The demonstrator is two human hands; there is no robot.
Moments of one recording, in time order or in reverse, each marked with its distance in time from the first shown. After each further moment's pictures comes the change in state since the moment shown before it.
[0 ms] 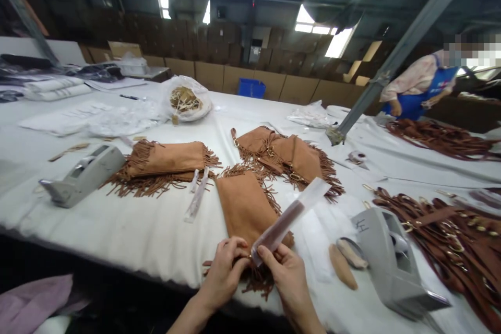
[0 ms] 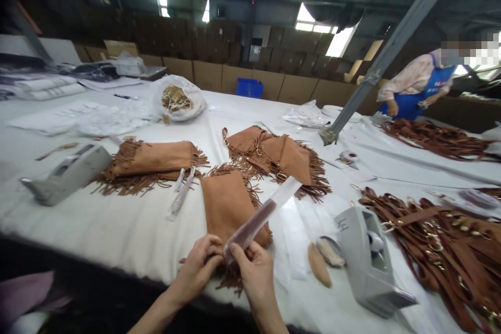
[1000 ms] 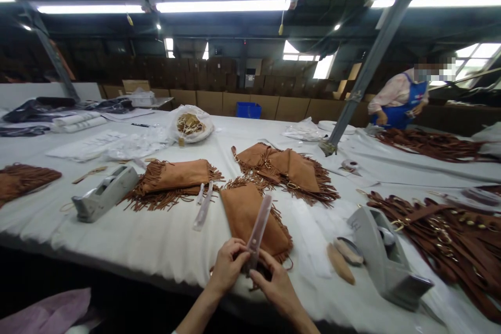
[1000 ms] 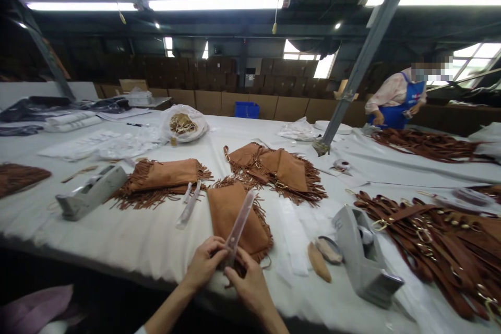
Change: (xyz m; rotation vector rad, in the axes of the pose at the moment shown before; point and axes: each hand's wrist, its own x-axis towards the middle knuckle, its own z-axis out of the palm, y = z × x) left_hand 0.006 -0.023 0.004 -0.120 0.099 0.073; right_hand -0.003 0.049 -0.017 -0.246 -0.279 -0.276
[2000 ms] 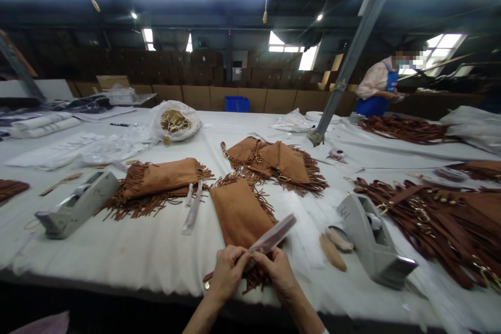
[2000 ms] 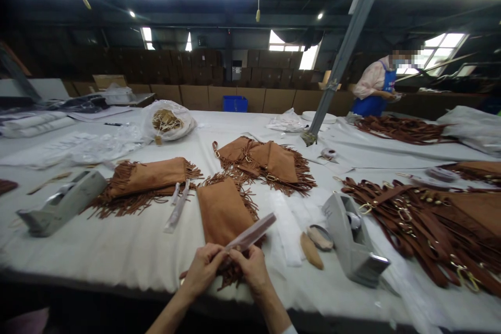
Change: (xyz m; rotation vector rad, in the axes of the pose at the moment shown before) left_hand 0.002 -0.001 0.016 0.181 -0.105 -0.029; right_hand 0.017 0.021 -0.012 0.248 0.241 0.195
